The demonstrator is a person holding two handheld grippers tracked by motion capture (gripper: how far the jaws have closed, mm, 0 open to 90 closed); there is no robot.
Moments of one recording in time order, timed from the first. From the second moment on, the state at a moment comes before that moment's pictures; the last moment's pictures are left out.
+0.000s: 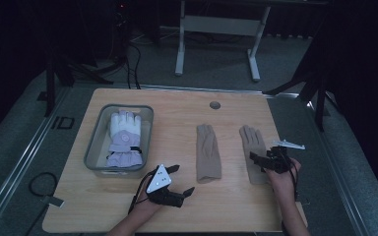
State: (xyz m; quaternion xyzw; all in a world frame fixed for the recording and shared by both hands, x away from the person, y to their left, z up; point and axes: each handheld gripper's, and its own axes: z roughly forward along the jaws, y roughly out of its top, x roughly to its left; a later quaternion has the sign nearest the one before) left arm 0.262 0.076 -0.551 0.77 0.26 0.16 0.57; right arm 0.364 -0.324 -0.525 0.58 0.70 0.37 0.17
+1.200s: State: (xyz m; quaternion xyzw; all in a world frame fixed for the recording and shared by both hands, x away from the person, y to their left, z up) left arm 0.261 0.076 -0.551 0.77 0.26 0.16 0.56; right arm 0.392 -0.320 -0.546 0.51 0.77 0.31 0.21
